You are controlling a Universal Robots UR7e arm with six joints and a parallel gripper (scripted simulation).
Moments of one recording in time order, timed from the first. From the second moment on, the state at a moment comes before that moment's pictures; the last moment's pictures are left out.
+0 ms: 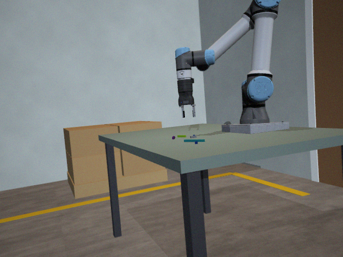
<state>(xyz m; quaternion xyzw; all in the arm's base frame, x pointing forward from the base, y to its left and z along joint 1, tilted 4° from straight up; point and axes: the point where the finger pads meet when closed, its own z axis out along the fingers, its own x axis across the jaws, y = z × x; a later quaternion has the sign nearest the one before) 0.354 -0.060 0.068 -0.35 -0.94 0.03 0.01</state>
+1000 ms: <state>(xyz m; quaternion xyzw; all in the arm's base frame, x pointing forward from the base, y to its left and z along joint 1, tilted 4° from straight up) 0.351 -0.059 0.066 -0.39 -0.92 0.03 0.01</state>
